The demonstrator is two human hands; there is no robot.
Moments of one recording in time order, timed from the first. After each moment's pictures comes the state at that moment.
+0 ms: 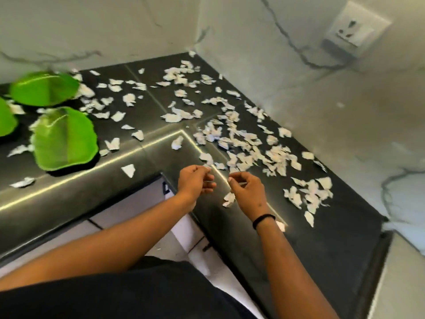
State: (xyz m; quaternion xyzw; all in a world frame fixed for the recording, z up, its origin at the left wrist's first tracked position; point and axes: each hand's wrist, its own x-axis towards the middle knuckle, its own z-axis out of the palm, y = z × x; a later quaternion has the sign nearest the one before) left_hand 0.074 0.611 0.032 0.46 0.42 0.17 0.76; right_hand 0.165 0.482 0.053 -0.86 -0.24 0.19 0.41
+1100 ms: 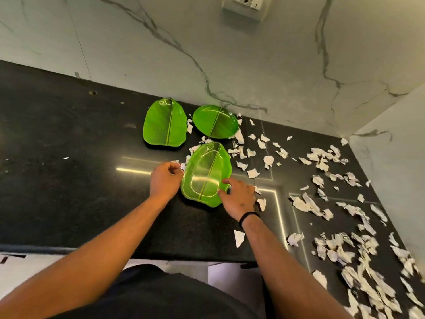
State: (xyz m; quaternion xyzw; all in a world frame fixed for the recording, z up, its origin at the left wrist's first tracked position) left_hand -0.178 0.900 -0.012 0.46 0.68 0.38 0.42; right_hand 0.018 0.850 0.026 -0.79 -0.56 0.24 0.10
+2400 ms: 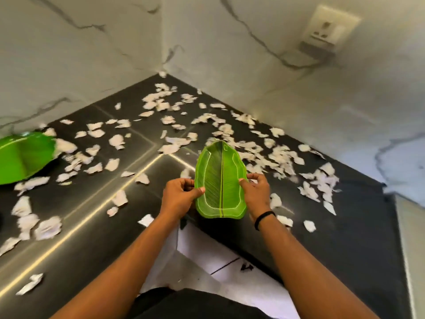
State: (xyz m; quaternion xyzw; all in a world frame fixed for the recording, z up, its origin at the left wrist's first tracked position) left_hand 0.050 0.757 0.015 0.66 0.30 0.08 0.69; right_hand 0.157 0.582 0.034 -0.79 0.06 0.07 0.61
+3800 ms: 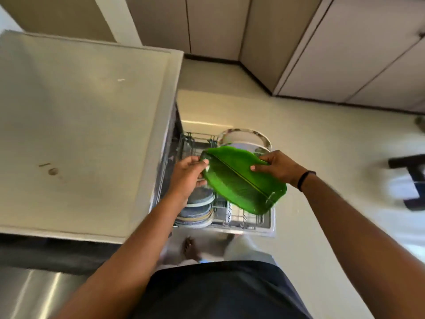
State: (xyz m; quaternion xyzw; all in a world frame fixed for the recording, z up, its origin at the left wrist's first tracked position) left_hand -0.080 0.003 -0.050 0.65 -0.27 -0.60 0.38; right_hand -0.340 -0.048 -0.036 -0.58 0.60 -0.09 0.55
